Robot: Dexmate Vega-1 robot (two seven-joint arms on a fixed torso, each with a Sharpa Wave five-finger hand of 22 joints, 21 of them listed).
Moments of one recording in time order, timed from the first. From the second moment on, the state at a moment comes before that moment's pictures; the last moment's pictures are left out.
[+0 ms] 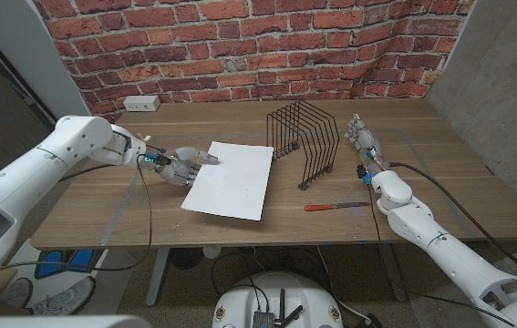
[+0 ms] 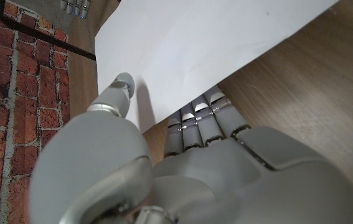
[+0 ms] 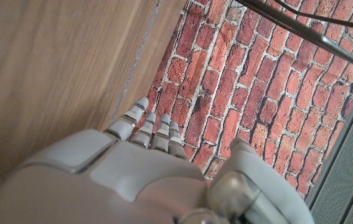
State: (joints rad) left arm 0.53 0.91 0.45 -1.49 -1.11 1.11 -0.32; left_hand 0.79 -0.06 0.55 -0.18 0.19 0.50 0.16 0.20 0.17 0.52 0.05 0.20 0.17 0.61 -0.02 0.19 0.17 0.64 -0.06 0.21 0.17; right arm -0.88 -0.51 -0.39 -1.31 0.48 0.32 -0.17; right_hand 0.11 0.11 0.27 0.13 0.24 0.06 0.04 0.19 0.17 0.11 0.00 0.18 0.18 0.02 -0.02 0.20 0.28 0.23 -0.04 0.18 0.17
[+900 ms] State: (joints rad) left arm 0.58 0.86 0.38 -1.51 -1.19 1.12 -0.15; left_hand 0.90 -0.01 0.53 -0.17 0.18 0.68 0.09 0.21 0.18 0.71 -0.05 0.22 0.17 0.79 -0.09 0.20 0.16 0.79 -0.09 0.24 0.18; right arm -0.87 -0.52 -0.39 -1.30 0.49 0.32 -0.16; right_hand 0.11 0.11 0.28 0.13 0.24 0.06 0.04 0.19 0.17 0.11 0.00 0.18 0.18 0.02 -0.02 0.20 0.28 0.23 -0.04 0.18 0.17
